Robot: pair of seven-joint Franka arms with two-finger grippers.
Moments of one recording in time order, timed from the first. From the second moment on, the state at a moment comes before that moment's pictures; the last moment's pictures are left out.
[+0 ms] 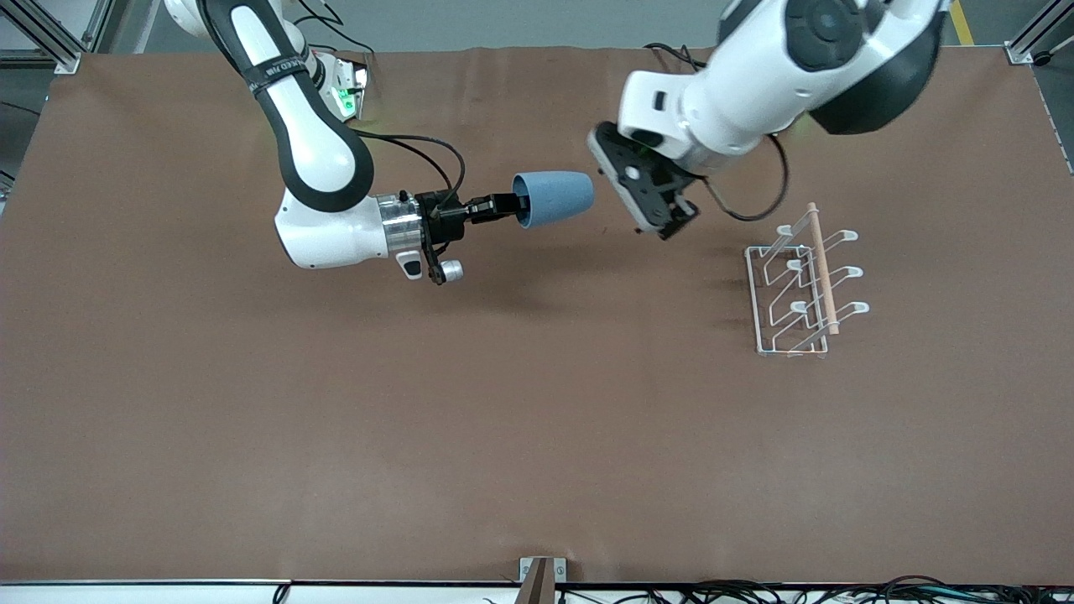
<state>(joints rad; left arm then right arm) -0.21 0.19 -0.47 -1.54 -0.26 1.78 0.40 0.56 0.28 -0.05 -1.97 1.53 1.86 -0.20</state>
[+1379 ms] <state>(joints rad) -0.34 0.33 -0.47 -1.57 -0.26 1.98 0.42 0.56 0.29 -0.06 -1.97 1.56 1.87 -0.21</state>
